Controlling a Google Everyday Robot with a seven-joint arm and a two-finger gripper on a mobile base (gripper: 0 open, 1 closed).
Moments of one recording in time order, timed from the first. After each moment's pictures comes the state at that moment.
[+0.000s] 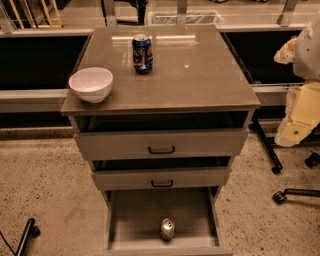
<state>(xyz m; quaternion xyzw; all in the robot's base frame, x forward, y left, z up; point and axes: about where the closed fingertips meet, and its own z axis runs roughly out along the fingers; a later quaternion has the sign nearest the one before) 0.438 -0.216 0.977 -0.60 0.78 -0.04 0.16</state>
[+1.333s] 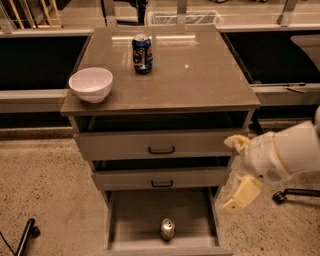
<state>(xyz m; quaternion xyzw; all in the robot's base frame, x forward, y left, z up) 0.411 -0.150 0.787 -0.56 0.75 0.19 0.28</state>
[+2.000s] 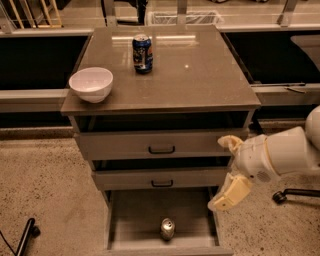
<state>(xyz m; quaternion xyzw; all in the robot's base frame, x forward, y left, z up) 0.423 -0.135 0.773 -0.55 0.75 0.21 0.31</state>
